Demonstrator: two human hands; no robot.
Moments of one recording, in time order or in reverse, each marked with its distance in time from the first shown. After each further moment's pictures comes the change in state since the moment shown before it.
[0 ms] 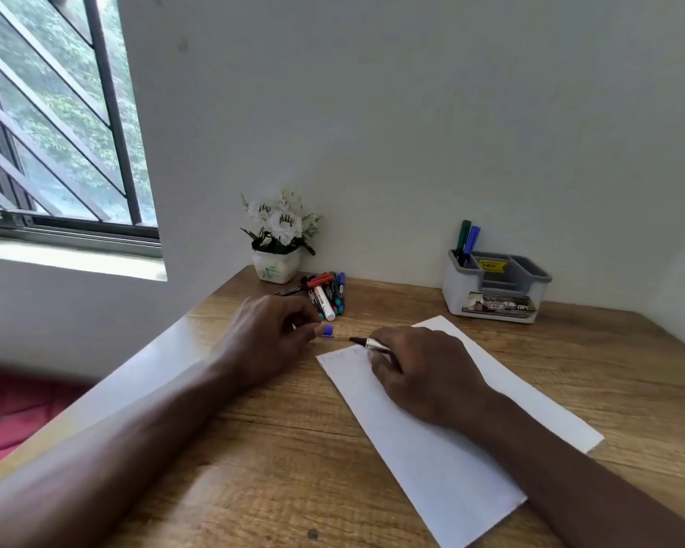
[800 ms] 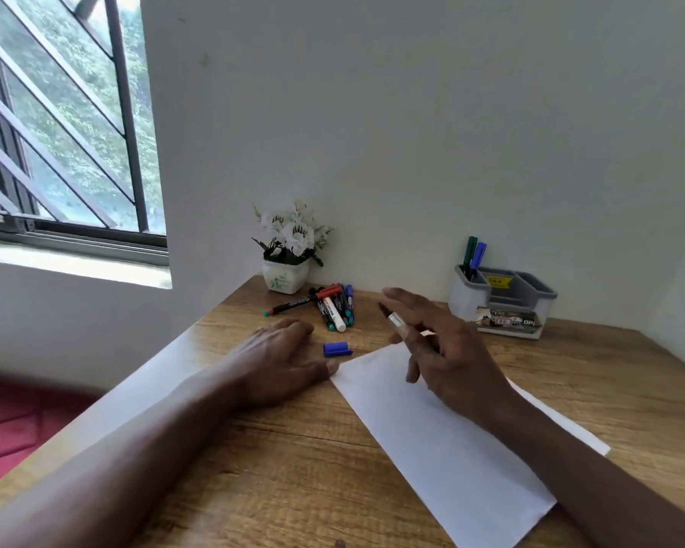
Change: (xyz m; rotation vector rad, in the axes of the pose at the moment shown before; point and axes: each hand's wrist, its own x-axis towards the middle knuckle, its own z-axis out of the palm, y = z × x) left_hand -0.013 0.001 -0.016 0.171 -0.438 -0.193; right_hand 0.003 -0.001 -0.014 0.604 0.205 -0.003
